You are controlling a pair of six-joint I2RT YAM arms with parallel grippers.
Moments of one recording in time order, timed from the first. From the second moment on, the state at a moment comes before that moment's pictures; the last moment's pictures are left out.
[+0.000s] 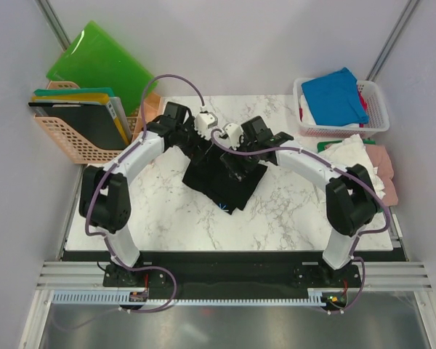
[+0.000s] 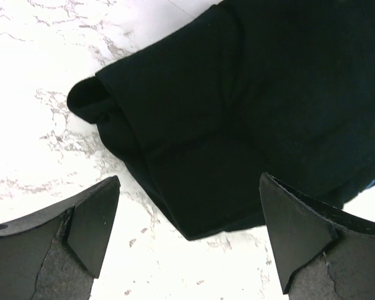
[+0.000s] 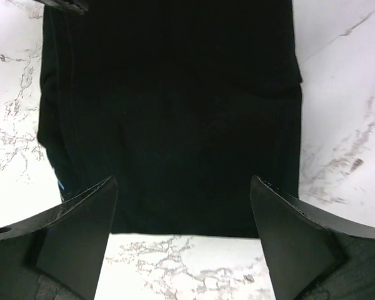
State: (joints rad) left arm -0.36 1.76 1.42 -0.55 0.40 0.48; right arm 0.58 1.77 1.39 -0.53 -0.26 -0.25
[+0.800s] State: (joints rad) left arm -0.36 1.98 1.34 -0.44 0.50 0.46; right arm 0.60 1.89 1.21 -0.29 -0.29 -0.22
